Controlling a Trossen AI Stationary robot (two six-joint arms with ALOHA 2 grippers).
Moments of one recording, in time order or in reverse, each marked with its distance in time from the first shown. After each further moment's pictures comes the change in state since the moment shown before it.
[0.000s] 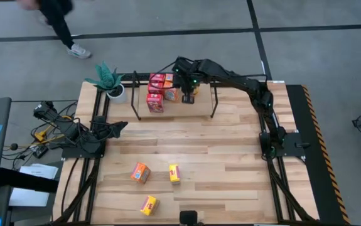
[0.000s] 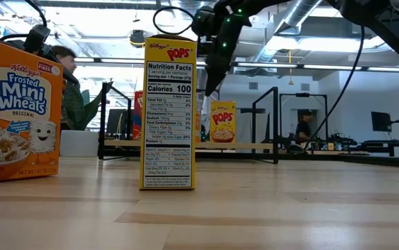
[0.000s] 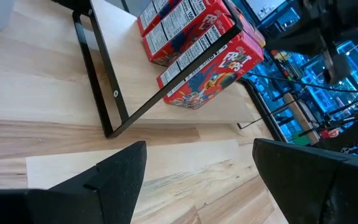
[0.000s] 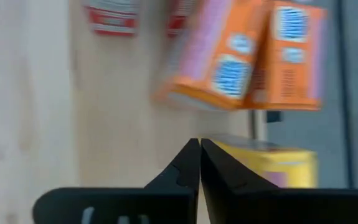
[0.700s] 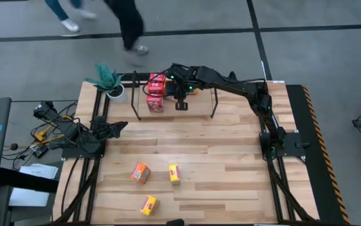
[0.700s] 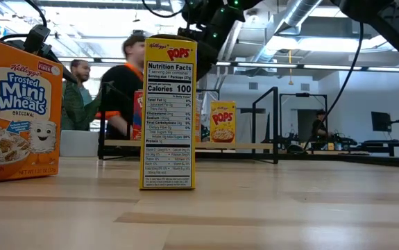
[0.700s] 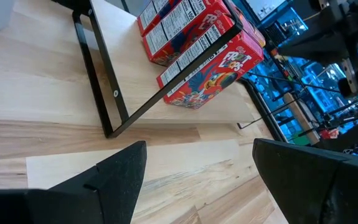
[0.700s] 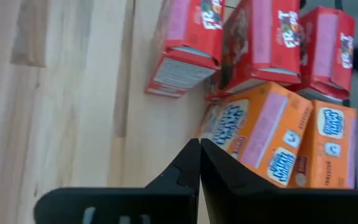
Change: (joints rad) left arm 0.000 0.000 0.000 0.000 0.000 0.000; right arm 0.083 0.001 -0.001 0.125 -0.060 -0.033
